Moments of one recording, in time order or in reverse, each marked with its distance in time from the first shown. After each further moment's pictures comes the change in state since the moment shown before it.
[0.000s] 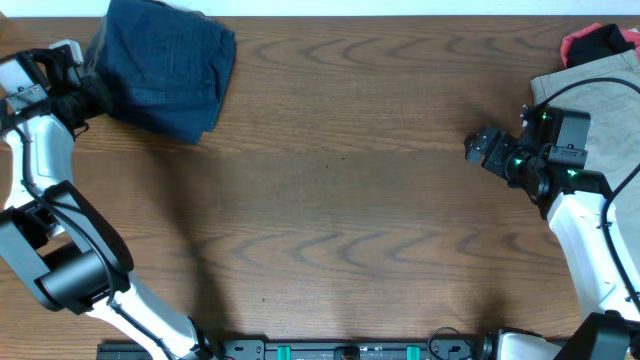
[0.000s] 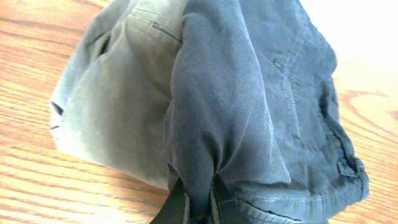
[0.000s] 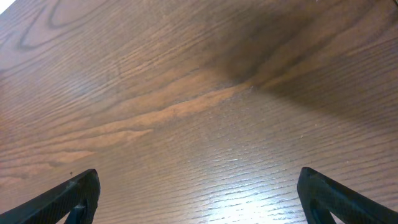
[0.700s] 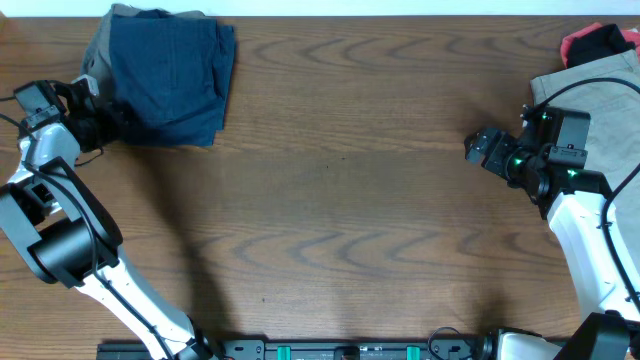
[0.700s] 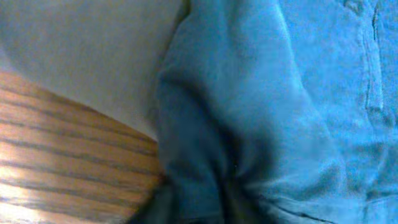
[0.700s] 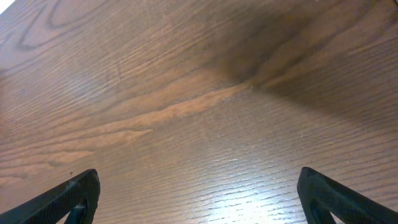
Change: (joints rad) left arm 0.038 0.193 -0.013 -0.005 0.051 -0.003; right arm 0.000 0.000 0.000 0.000 0.000 0.000
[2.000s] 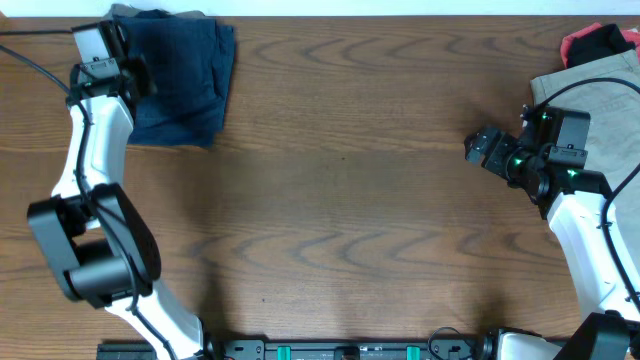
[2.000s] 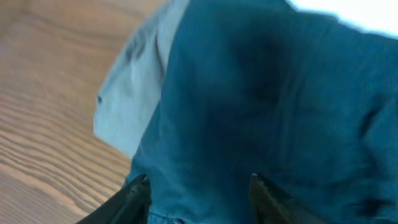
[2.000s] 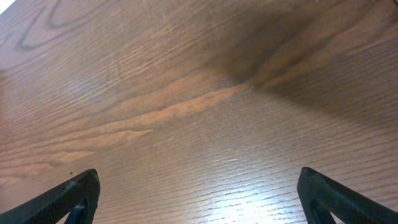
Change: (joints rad) left arm -0.299 -0.223 0.006 -0.018 -0.625 -0.129; right arm 0.000 0.000 0.000 0.000 0.000 0.000
